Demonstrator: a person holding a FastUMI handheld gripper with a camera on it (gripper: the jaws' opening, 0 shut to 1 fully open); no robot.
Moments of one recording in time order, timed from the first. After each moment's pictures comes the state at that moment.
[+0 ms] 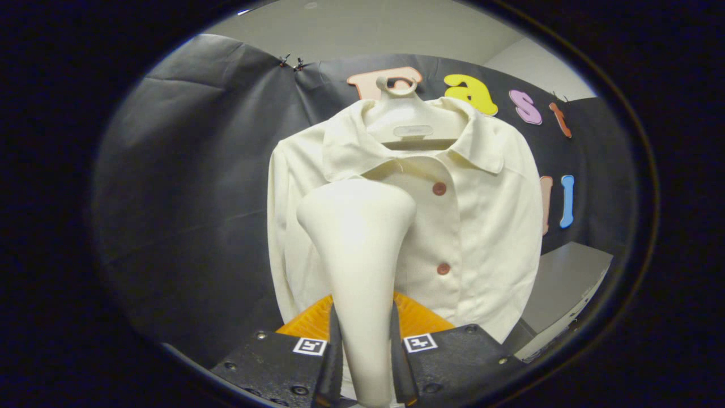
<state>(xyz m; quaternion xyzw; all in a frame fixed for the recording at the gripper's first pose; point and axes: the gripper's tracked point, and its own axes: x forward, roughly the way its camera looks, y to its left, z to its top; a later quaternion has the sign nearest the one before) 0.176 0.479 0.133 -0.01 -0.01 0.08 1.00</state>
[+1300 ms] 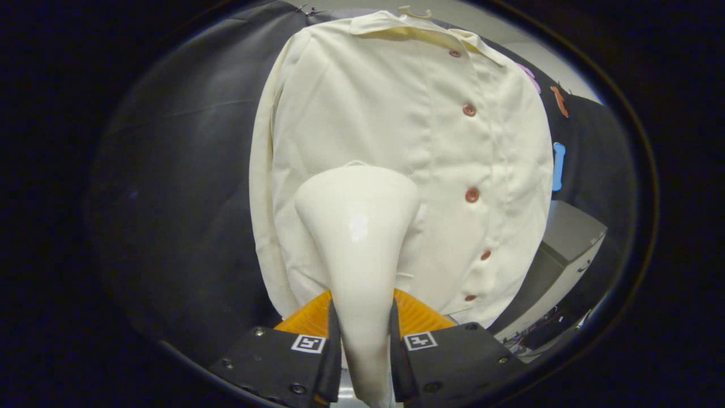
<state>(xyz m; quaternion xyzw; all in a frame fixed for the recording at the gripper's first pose) 0.210 0.472 -0.050 -0.05 0.13 0.01 0.99</state>
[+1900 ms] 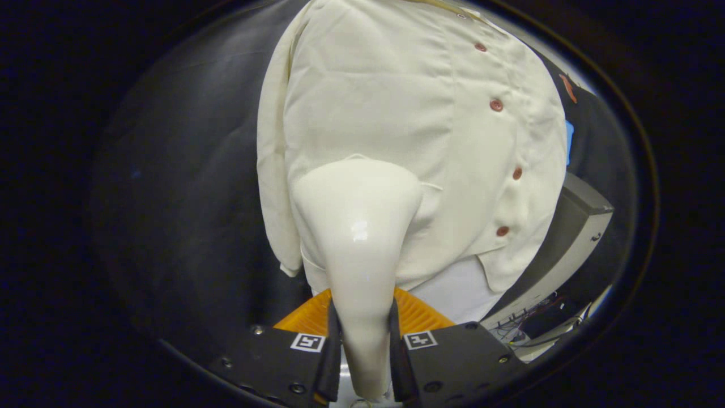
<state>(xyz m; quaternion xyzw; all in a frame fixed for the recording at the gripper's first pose) 0.205 0.472 -0.145 -0.07 0.22 0.01 0.97</state>
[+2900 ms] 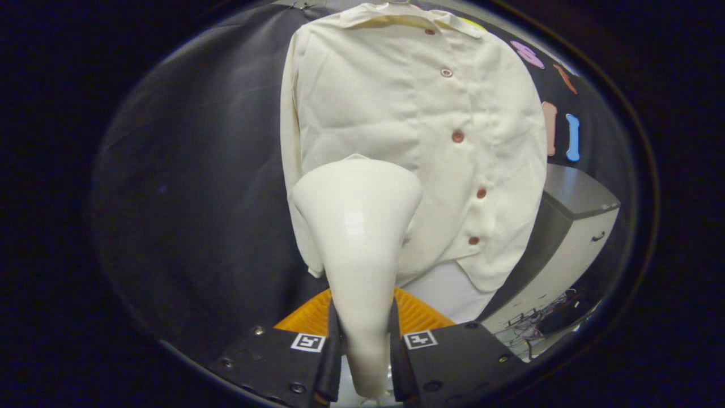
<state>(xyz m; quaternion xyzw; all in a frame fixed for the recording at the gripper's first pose) 0.127 0.446 -0.055 -0.04 0.19 0.11 0.98</state>
